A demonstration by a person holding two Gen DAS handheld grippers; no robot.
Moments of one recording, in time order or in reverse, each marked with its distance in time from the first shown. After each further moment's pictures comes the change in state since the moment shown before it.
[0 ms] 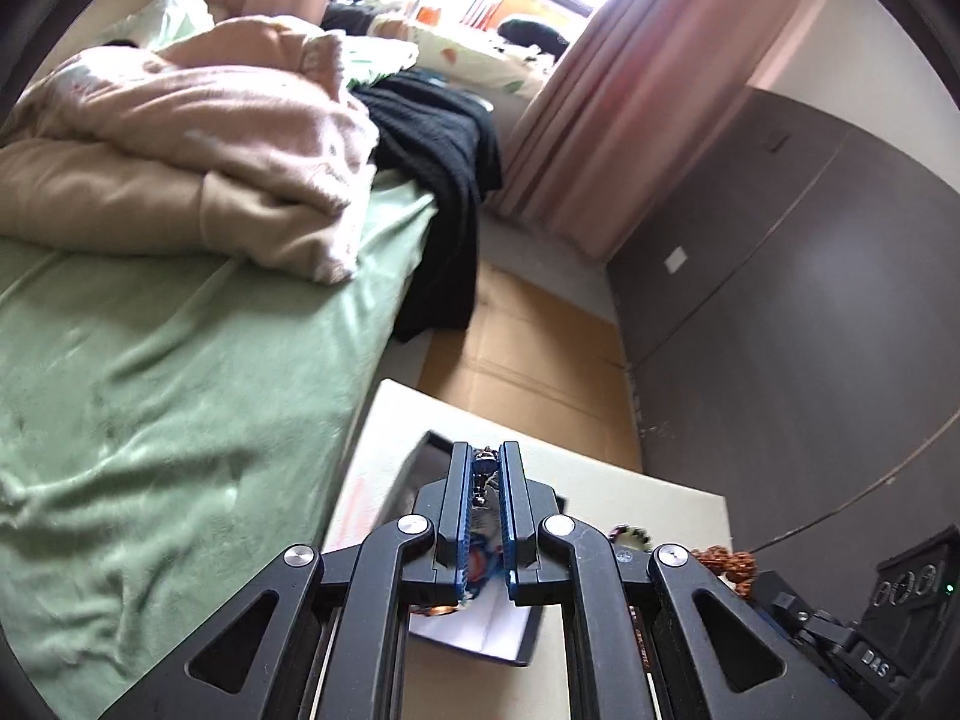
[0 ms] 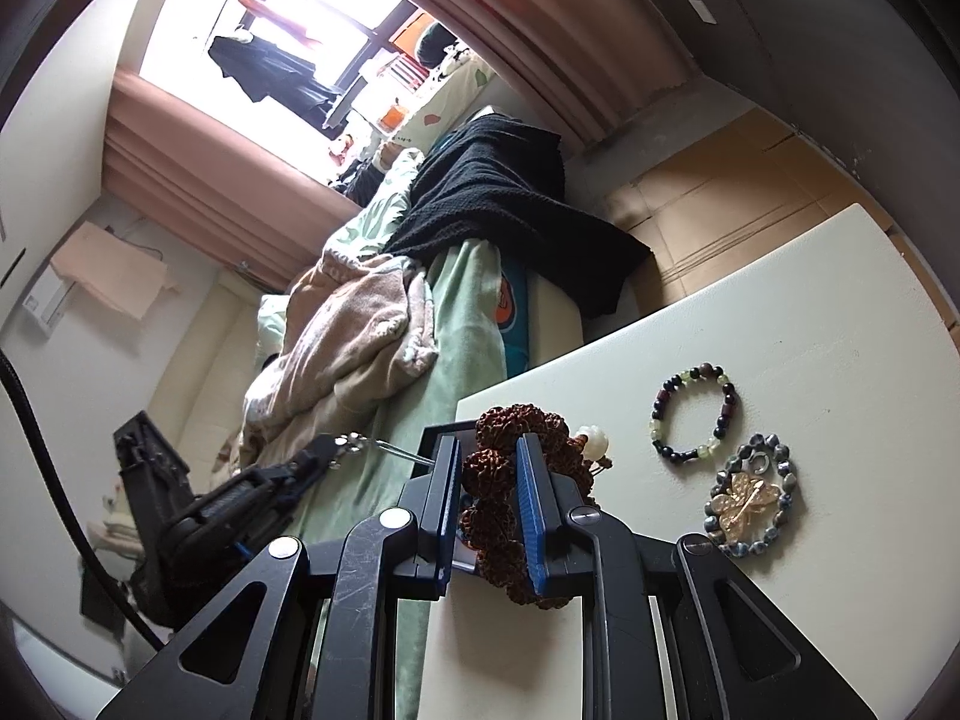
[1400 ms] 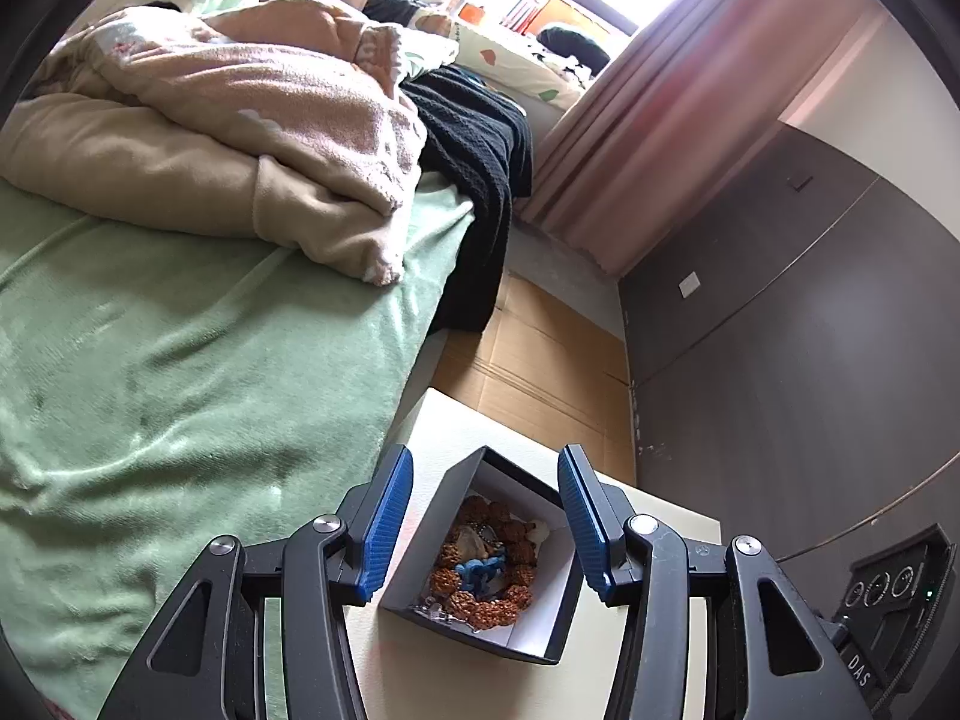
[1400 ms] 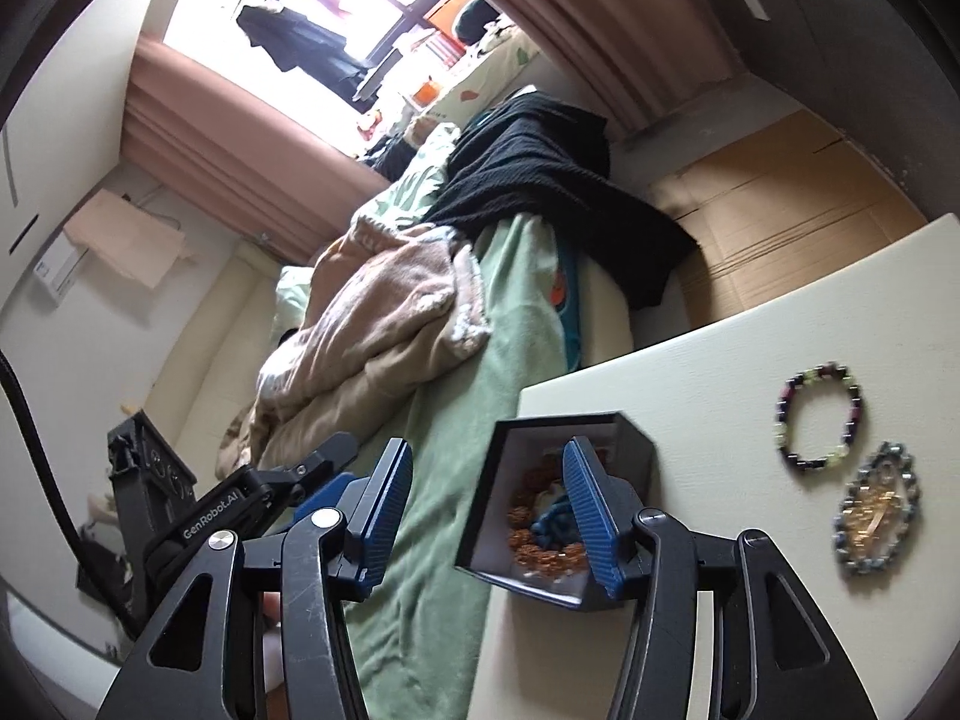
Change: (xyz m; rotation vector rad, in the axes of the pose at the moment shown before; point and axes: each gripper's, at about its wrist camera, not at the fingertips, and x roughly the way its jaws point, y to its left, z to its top) left arm -0.018 0.035 0.013 -0.097 0.001 -0.013; right arm 0.051 0.046 -0.012 -0.049 0.024 0.027
